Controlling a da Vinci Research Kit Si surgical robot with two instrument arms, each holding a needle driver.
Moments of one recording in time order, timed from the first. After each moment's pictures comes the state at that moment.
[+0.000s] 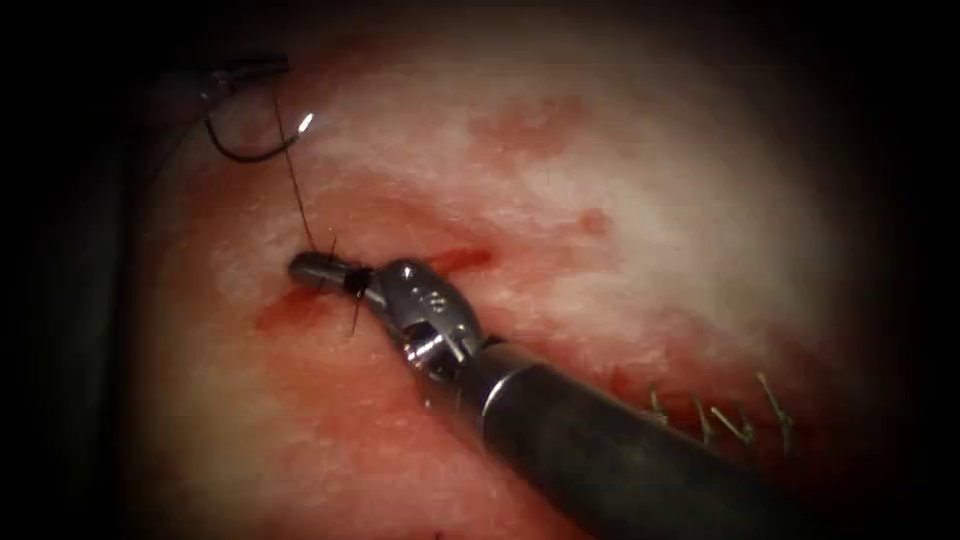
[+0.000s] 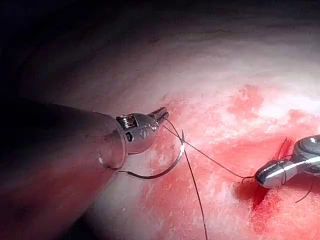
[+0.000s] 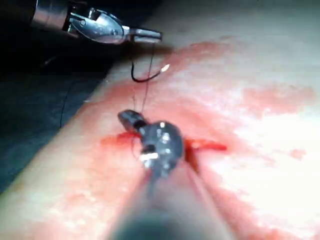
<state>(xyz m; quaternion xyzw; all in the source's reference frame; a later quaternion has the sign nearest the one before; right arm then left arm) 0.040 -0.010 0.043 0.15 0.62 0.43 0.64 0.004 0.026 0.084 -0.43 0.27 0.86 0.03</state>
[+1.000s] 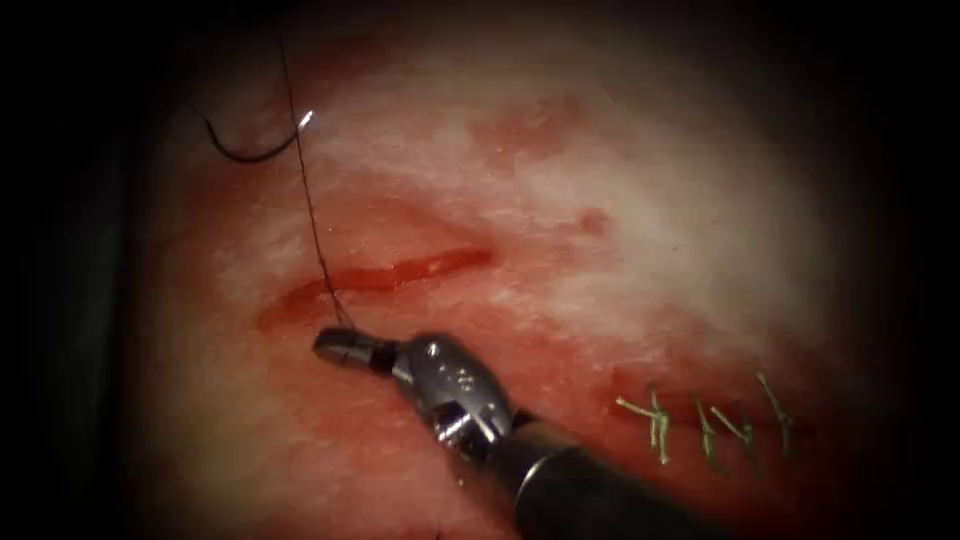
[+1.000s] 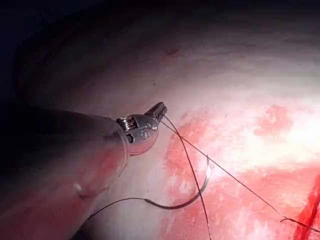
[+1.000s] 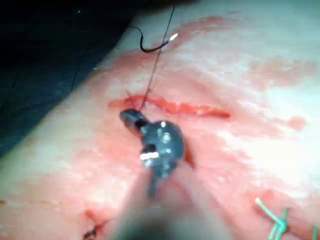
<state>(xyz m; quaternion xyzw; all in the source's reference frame) 0.037 -0.015 0.042 0.12 0.61 0.43 0.66 0.005 0.033 0.087 -0.43 0.32 0.84 0.09</state>
